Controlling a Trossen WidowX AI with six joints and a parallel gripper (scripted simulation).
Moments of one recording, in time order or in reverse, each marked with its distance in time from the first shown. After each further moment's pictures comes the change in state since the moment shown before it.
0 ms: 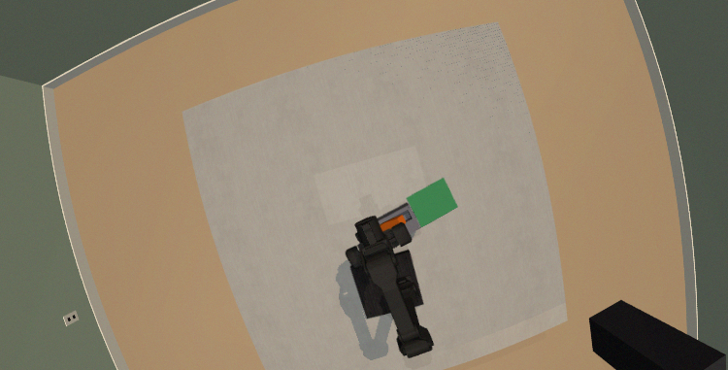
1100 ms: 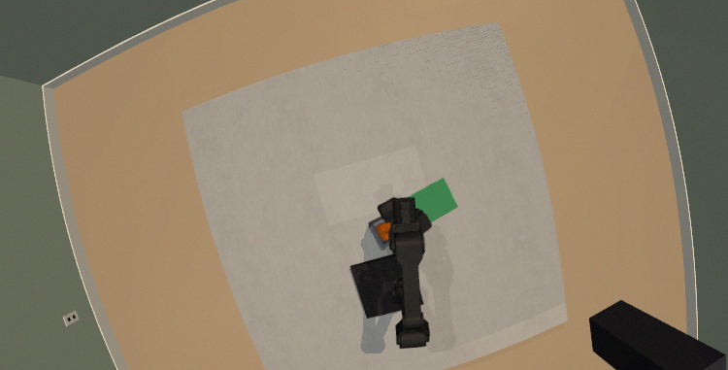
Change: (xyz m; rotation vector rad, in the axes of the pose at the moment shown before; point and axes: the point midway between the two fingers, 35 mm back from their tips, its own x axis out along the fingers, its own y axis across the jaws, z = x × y) arm 0.003 -0.079 0.010 1.553 -0.006 -0.010
